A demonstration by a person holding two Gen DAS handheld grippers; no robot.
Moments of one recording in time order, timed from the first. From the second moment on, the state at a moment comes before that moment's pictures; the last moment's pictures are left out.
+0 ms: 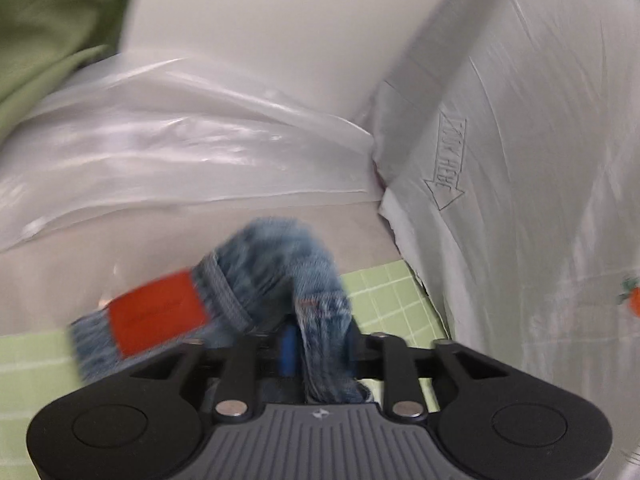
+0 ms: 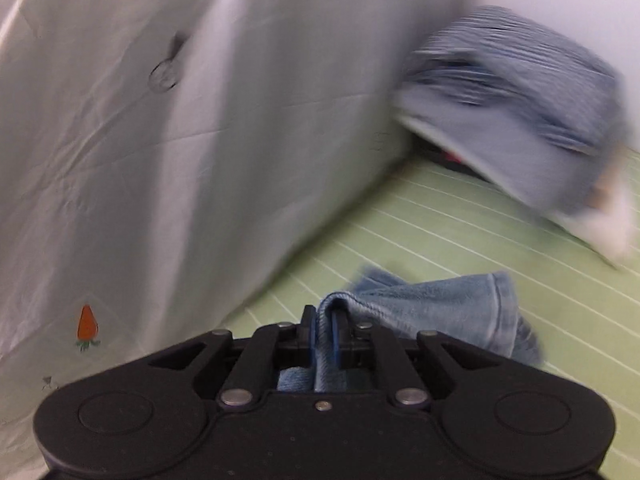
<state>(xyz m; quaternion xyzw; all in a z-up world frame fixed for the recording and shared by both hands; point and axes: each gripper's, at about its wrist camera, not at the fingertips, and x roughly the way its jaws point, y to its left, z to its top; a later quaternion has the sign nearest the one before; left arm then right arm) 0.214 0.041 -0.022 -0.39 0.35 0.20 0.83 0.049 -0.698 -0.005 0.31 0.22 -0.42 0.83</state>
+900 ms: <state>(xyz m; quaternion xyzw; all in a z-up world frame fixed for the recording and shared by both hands) 0.065 -0.115 -0.033 -0.24 0.46 0.05 0.85 -0.048 -0.666 -0.111 0.25 0.35 -0.44 0.79</state>
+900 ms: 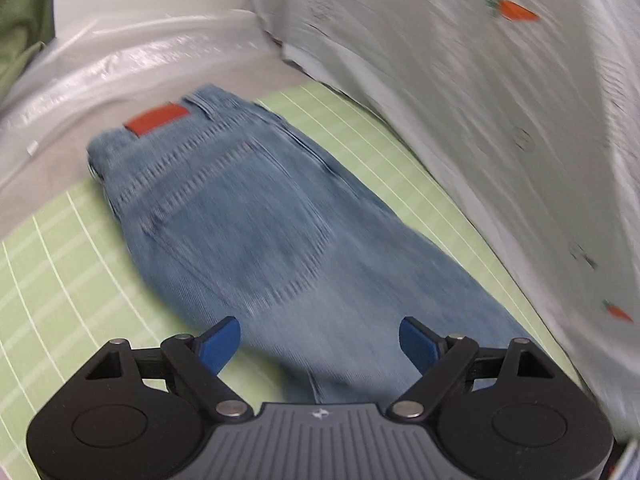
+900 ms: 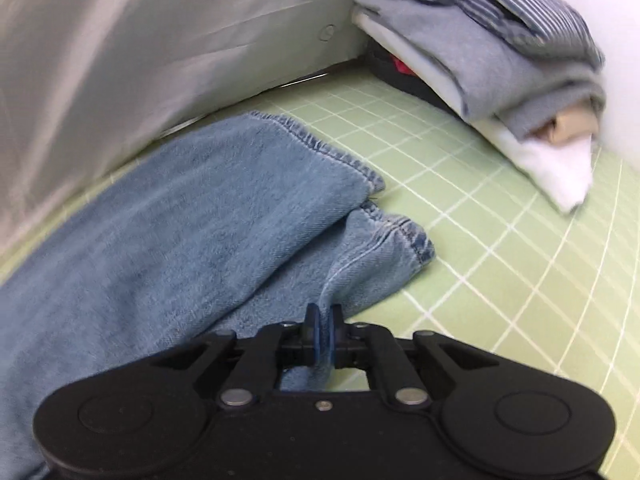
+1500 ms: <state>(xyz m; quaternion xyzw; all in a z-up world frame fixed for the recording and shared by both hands) 0.042 -0.158 -0.065 -0.23 0.52 0.07 0.82 -0.093 -0.679 -0.082 0.18 0.32 -0.41 0.83</state>
